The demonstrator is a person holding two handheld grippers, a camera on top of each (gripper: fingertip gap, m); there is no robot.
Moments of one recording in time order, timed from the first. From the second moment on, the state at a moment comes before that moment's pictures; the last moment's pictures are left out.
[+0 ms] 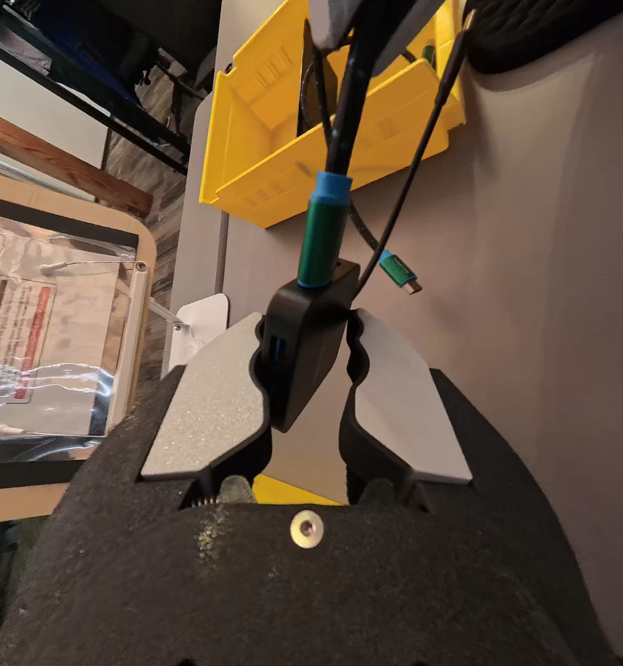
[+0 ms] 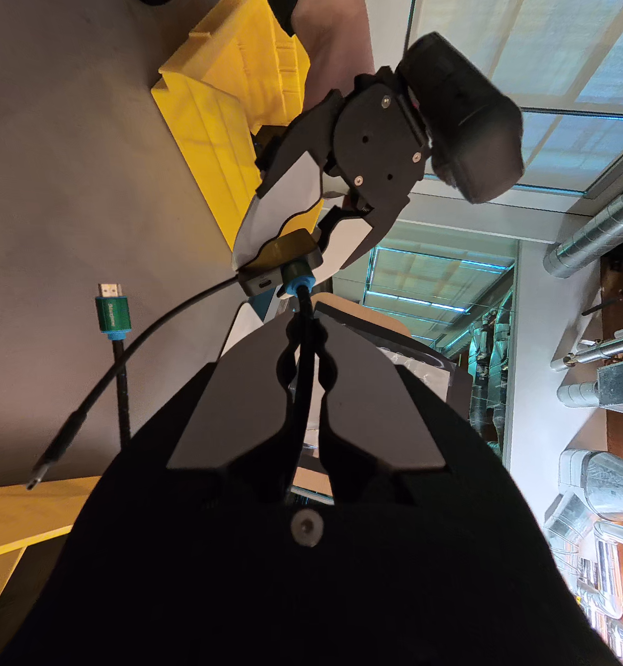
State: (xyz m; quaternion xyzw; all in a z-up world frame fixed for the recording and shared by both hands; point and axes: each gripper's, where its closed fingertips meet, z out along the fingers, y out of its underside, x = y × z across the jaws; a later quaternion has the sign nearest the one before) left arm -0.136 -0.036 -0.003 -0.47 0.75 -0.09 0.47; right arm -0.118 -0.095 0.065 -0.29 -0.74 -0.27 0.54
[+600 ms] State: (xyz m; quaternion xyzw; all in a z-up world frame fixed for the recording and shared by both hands) left arm -0.143 0.016 0.046 -0.42 0.64 0.18 0.61; right arm -0.109 -0.073 0.105 -0.45 -0.62 -0.09 0.63
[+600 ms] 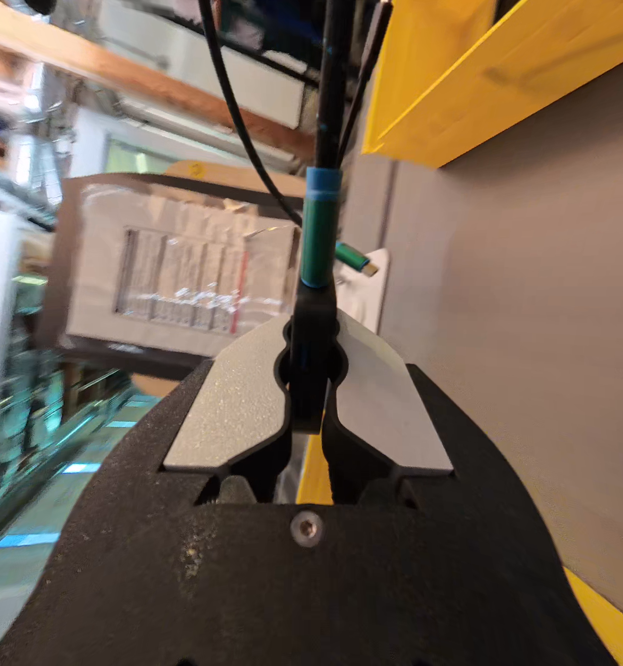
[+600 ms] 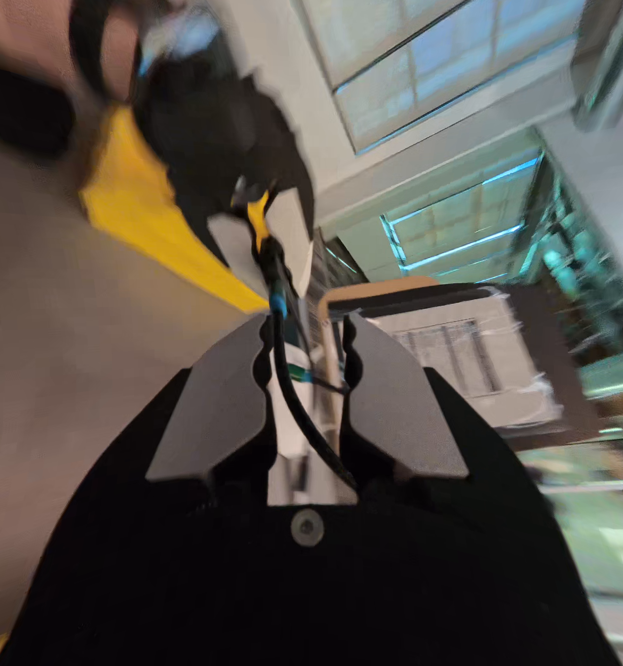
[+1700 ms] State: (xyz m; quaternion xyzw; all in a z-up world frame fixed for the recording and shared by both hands) left arm -0.193 0.037 0.112 -0.45 0.50 0.26 0.70; right arm -0.154 -0.052 0.093 -0.55 -0.47 0.28 0.63
